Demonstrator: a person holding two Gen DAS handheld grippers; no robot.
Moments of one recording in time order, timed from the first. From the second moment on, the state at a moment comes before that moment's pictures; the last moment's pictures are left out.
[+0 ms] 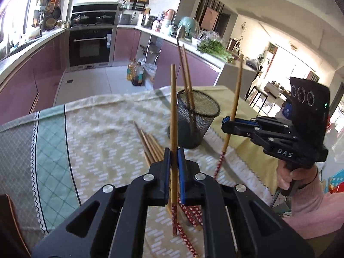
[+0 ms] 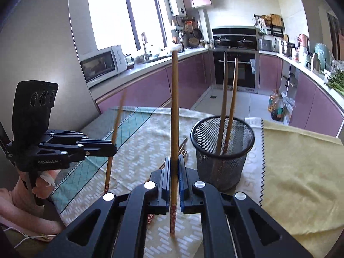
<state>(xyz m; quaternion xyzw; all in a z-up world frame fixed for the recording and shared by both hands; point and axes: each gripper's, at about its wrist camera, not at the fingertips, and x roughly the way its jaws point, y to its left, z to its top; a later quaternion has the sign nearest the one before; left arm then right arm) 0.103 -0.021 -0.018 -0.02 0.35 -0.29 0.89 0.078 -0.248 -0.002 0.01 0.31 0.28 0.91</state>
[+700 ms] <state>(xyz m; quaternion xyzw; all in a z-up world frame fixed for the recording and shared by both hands) 0.136 -0.051 0.060 -0.06 0.26 -0.33 0.91 0.092 -0.275 0.059 0.01 0.23 0.26 0.94</state>
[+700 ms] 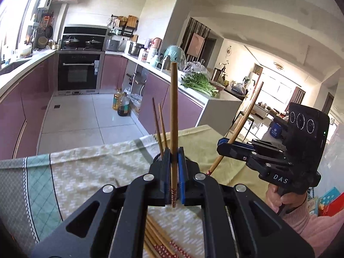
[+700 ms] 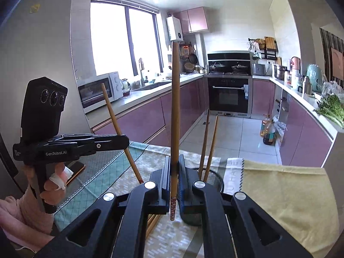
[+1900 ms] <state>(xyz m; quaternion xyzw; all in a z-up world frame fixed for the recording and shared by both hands) 0.203 -0.111 0.015 0.03 0.36 -0.32 0.88 0.169 -0.269 0.006 0.01 0.36 0.23 0.90</state>
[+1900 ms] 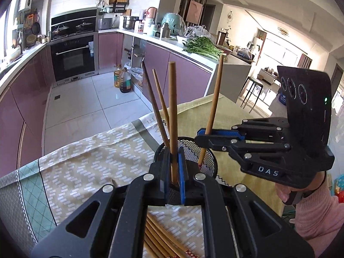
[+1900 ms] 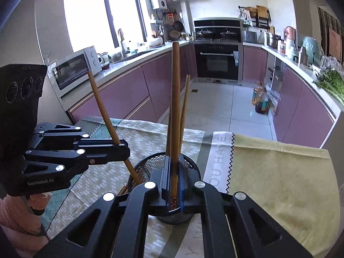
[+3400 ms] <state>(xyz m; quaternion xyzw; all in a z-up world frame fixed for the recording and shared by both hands) 0.095 -0.036 -0.108 0.07 0.41 -0.22 0.88 0.094 -0.216 -0.076 0.01 0.42 0.30 0.86</state>
